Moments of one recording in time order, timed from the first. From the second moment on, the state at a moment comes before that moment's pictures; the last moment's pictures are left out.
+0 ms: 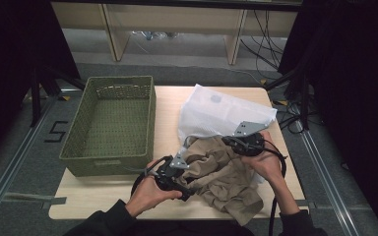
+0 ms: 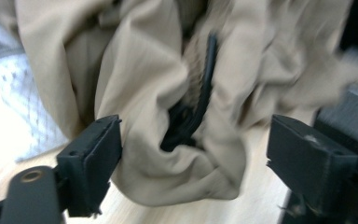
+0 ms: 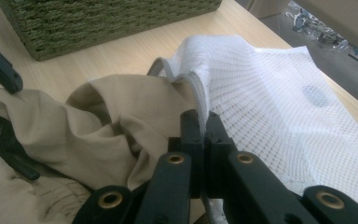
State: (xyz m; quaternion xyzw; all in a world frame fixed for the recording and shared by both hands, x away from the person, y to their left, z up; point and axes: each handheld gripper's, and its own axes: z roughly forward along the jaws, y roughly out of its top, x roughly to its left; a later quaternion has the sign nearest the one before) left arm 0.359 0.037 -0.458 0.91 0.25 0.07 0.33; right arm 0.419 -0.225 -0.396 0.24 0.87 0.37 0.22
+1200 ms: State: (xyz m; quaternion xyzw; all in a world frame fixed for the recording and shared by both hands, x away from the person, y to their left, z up) left arm 0.408 0.002 -0.438 0.86 0.30 0.16 0.39; right arm 0.410 -0.229 -0.384 0.23 0.87 0.38 0.22
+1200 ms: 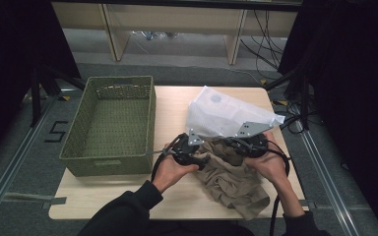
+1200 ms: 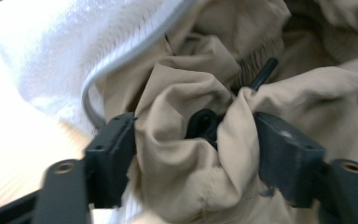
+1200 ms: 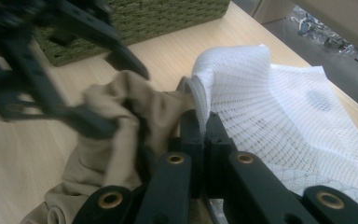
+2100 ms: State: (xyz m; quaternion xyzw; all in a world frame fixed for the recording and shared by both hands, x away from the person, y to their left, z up) left arm 0.351 -0.078 -0.485 0.90 0.20 0.09 0.37; right arm 0.413 -0.242 -0.389 0.25 0.87 0.38 0.21
